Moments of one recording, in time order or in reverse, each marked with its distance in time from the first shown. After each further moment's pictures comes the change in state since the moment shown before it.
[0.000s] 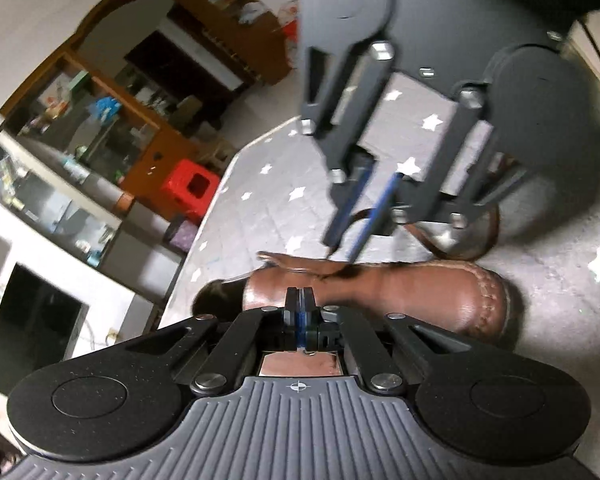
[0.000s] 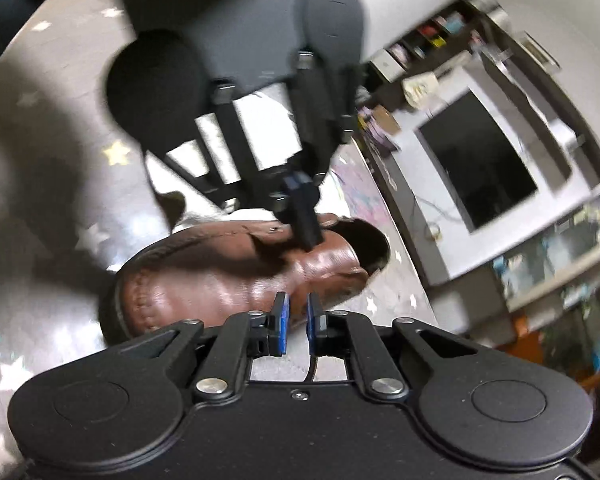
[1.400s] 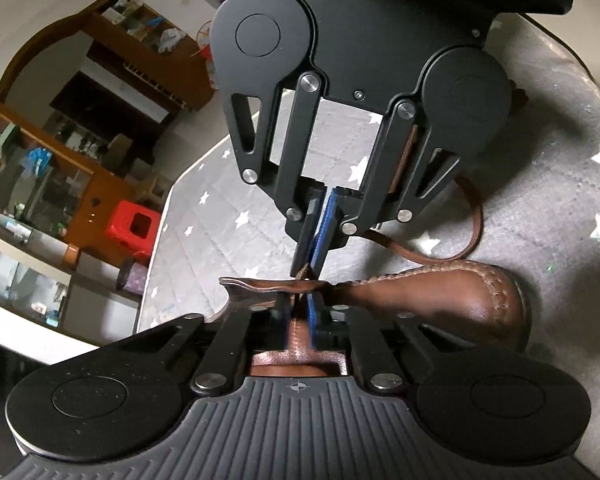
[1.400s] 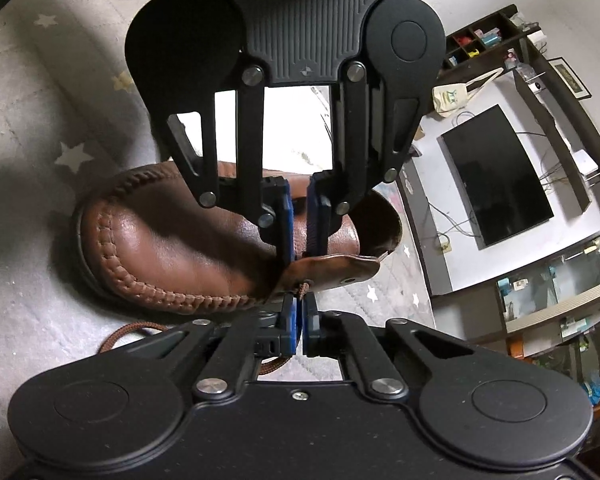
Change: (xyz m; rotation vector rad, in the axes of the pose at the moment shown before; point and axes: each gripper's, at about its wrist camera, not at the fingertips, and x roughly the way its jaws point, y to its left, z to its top) left arm 0.038 0.012 -0.004 0.122 -0.061 -0.176; right arm 0.028 0.001 -0.023 -0.179 0.017 0.034
